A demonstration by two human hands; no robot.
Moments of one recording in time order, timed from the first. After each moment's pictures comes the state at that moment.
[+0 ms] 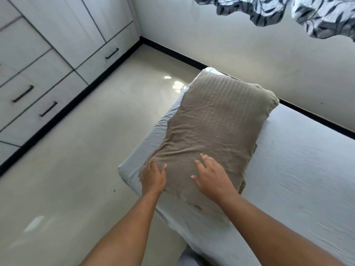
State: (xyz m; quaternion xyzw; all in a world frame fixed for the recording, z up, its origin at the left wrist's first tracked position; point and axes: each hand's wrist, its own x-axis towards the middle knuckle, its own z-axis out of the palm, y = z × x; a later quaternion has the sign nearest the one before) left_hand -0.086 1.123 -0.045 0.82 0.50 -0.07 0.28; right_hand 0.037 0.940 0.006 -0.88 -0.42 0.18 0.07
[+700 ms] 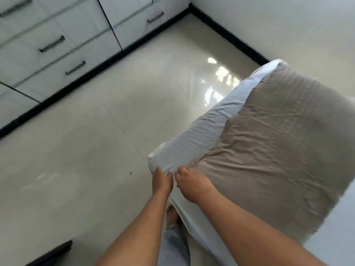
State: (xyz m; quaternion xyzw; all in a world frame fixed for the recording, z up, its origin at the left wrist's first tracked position) left_hand -0.163 1.260 -0.139 0.62 0.65 -0.04 0.45; right_hand -0.059 1.182 -0.078 -0.72 -0.61 0.33 -0.03
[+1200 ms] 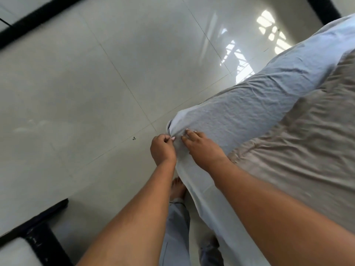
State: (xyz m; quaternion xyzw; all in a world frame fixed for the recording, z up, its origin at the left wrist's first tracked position) left_hand -0.195 1.342 -0.263 0.54 0.73 0.04 0.41; right_hand -0.070 1.279 -0.215 -0.69 -0.62 0.36 -0.12
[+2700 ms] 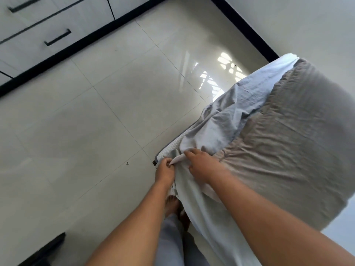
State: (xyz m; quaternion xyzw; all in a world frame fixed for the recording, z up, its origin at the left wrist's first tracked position) left_hand -0.181 1.322 -0.168 0.53 0.62 -0.06 0.58; right_hand -0.042 1.263 -0.086 -0.78 -0.48 0.40 -0.06
